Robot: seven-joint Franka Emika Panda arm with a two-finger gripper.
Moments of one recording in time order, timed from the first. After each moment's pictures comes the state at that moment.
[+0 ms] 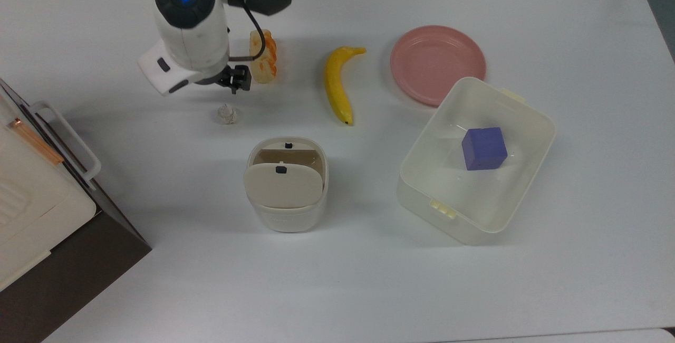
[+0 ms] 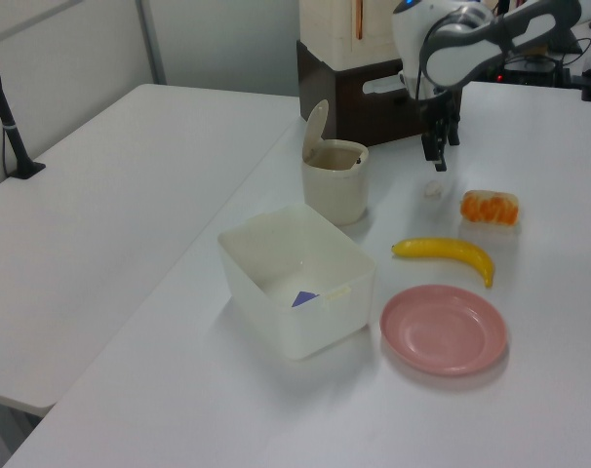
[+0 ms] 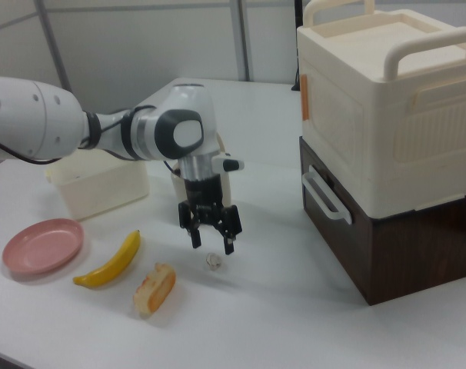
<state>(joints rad) -0.12 0.36 -0.04 -1.73 -0.22 1.85 0.01</state>
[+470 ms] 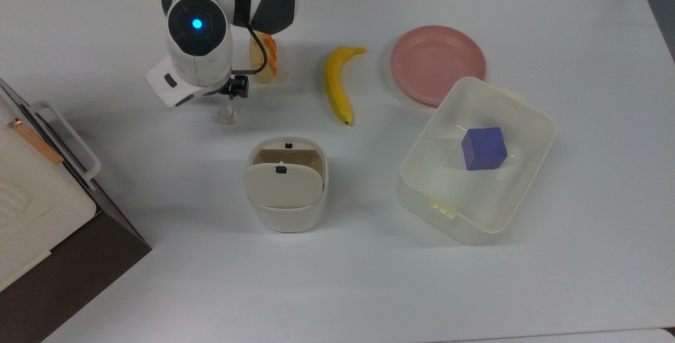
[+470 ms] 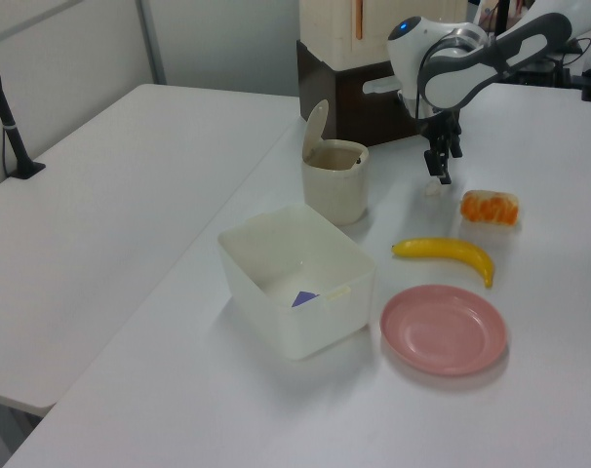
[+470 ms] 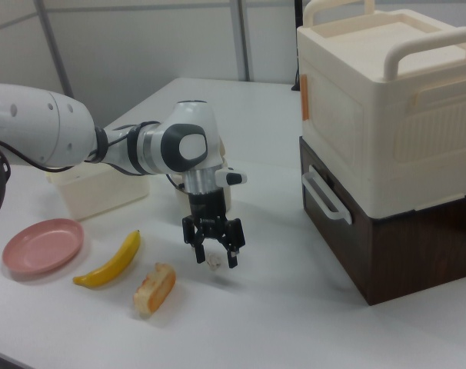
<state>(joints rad) -0.12 0.41 -0.04 -1.74 -0.27 1.87 0.02</state>
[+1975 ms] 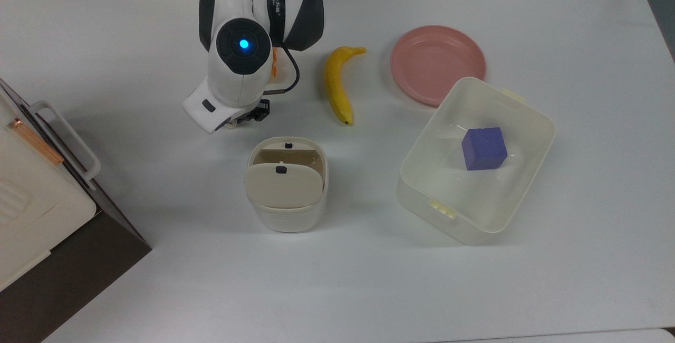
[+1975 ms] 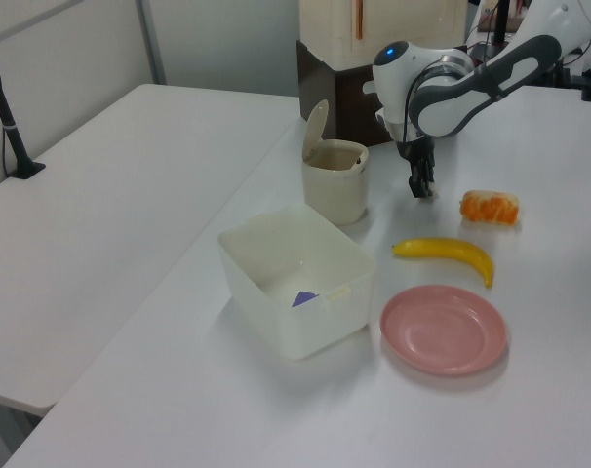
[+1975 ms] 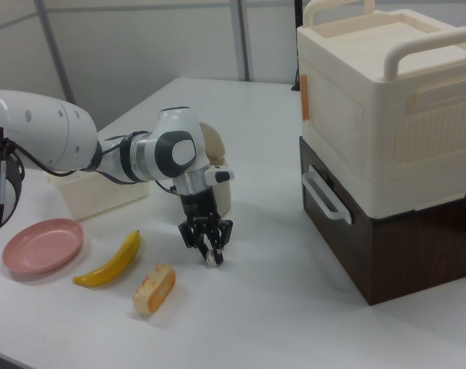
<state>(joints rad) -0.11 0.47 0.04 -1.73 -0.33 1.99 0.03</state>
